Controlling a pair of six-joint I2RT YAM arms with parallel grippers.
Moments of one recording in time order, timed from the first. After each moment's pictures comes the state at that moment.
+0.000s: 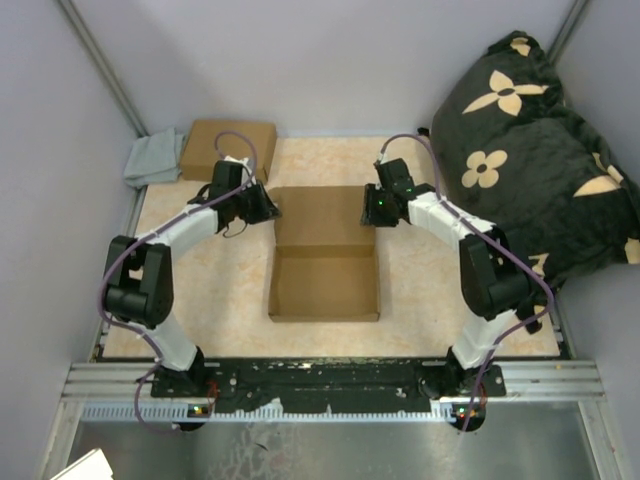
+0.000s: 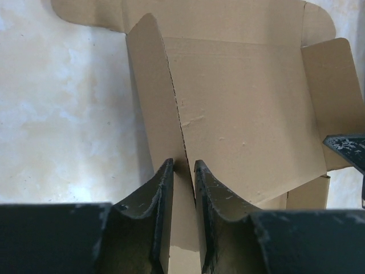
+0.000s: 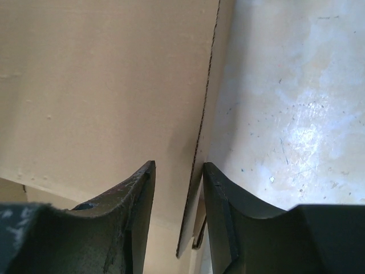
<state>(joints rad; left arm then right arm) -0.28 1.70 1.12 -0.14 0.27 -0.53 0.40 1.75 1.25 -0.41 -0.08 0.41</state>
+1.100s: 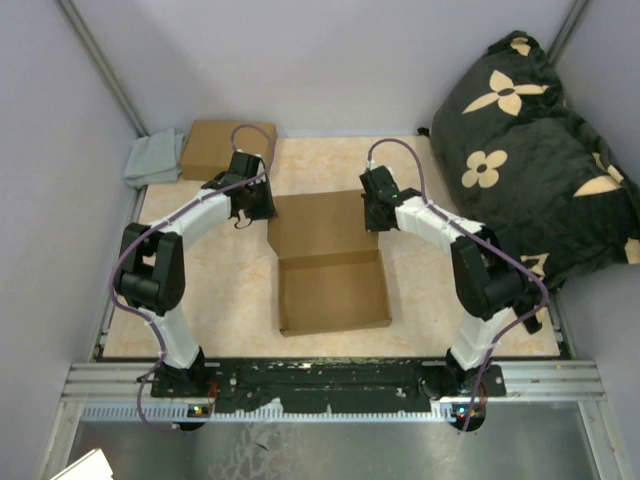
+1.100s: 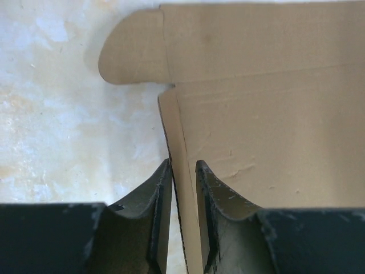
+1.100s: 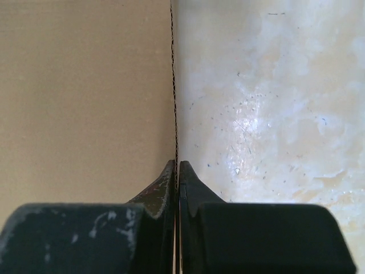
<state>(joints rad) -0.34 1.82 1.31 -0.38 0.04 -0.42 0.49 1.80 1.28 -0.47 0.20 0.37</state>
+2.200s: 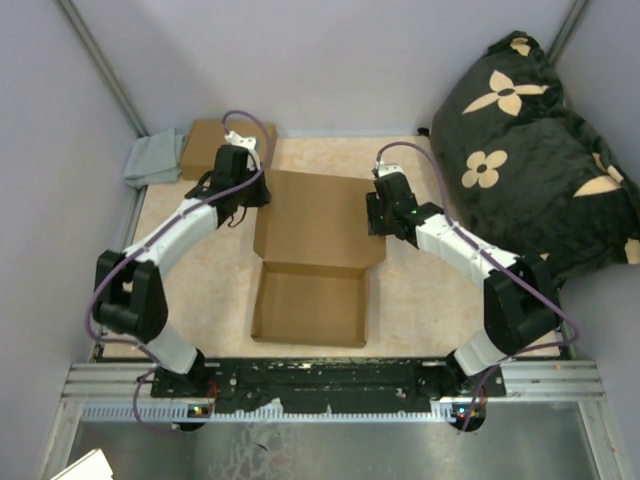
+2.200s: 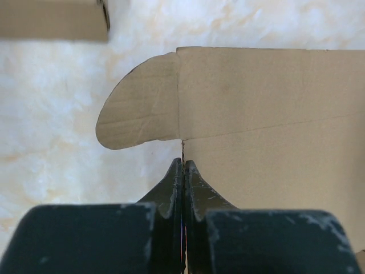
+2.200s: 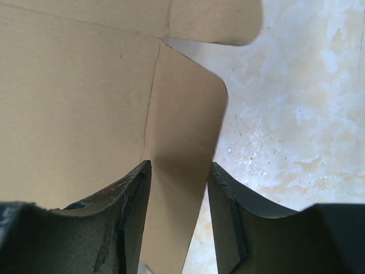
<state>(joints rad) -0.35 1.67 1.28 -0.29 0.00 -0.30 0.50 1.53 1.07 -0.34 0.19 0.29</state>
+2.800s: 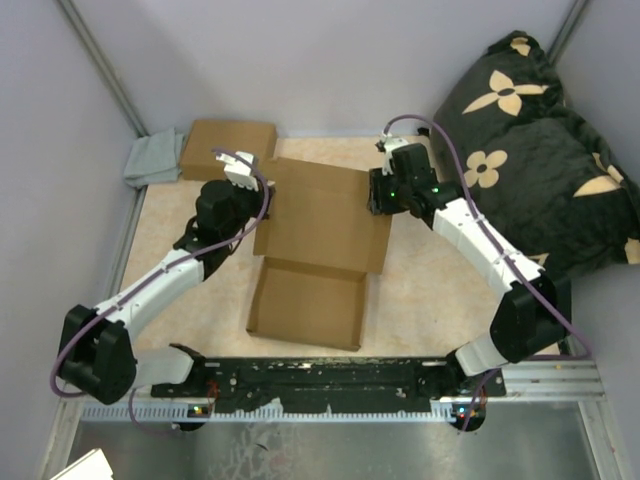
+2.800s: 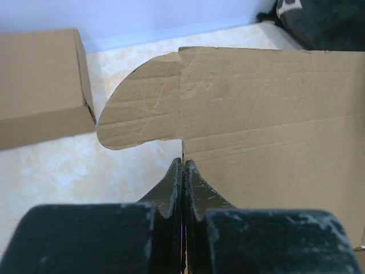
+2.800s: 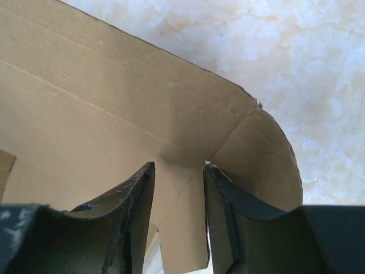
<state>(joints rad) -0.46 1.28 0.84 0.26 -0.03 -0.13 0.43 1.47 1.28 -0.52 -0.04 0.21</state>
